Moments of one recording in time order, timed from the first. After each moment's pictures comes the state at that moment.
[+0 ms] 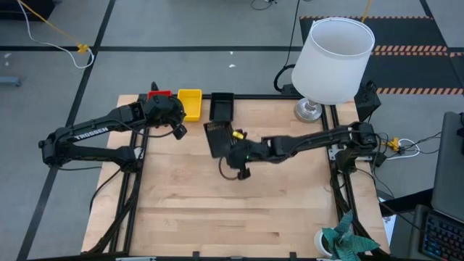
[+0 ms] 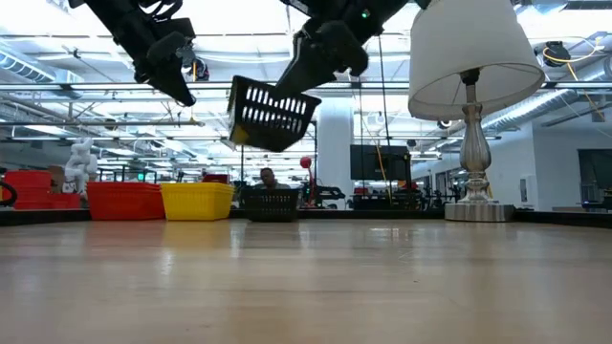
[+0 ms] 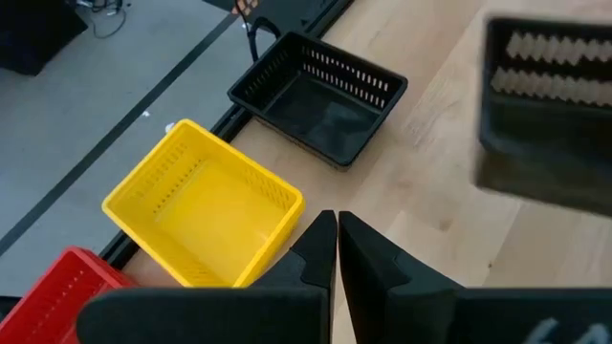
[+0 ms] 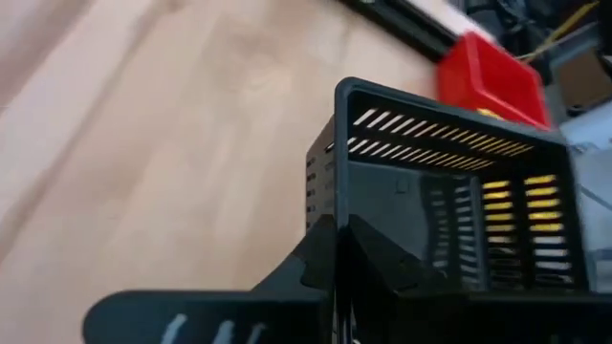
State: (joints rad) left arm 0.43 0.98 0.89 -0.67 -0.21 -0.03; right arm 0.07 1.75 1.31 -0.26 0.21 -0.41
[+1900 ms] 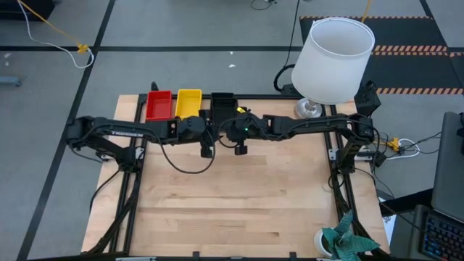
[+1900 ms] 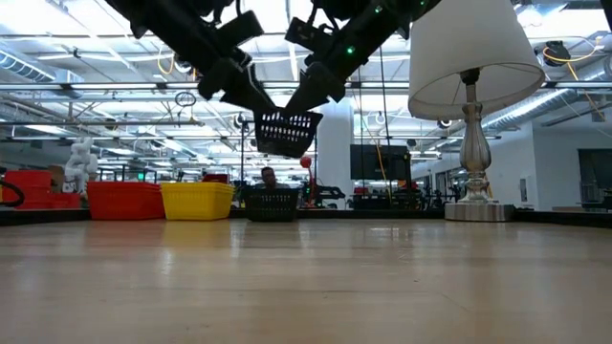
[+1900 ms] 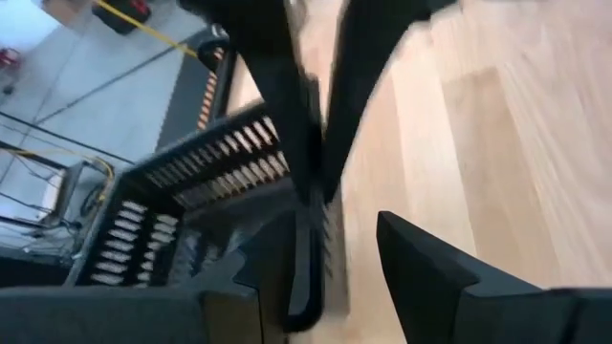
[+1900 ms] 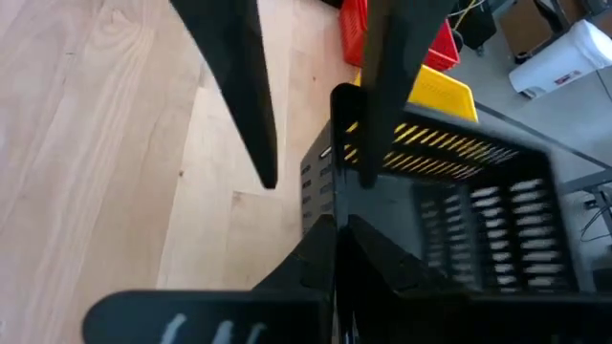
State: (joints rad) left arm 0.14 1.36 0.89 -0.11 -0.23 0.47; right arm -0.13 1.75 1.31 -0.22 0.21 -0.44
